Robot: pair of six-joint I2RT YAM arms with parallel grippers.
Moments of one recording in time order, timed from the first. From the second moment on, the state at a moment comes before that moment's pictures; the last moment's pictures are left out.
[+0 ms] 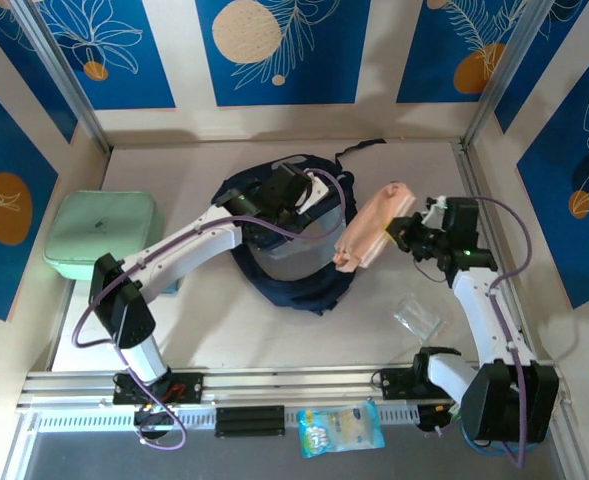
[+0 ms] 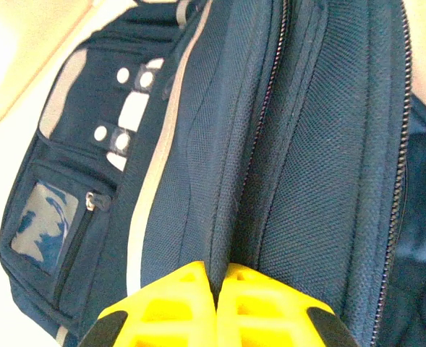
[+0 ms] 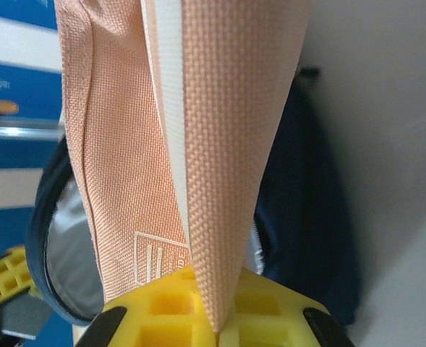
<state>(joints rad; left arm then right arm) -0.85 1.71 1.62 -0.75 -0.21 0.16 -0.03 1.05 0.76 -0.41 -0.64 0.83</state>
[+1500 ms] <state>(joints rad) -0.84 1.73 1.74 -0.69 -0.21 0.06 0.54 1.70 0.89 0.28 -0.08 1.35</state>
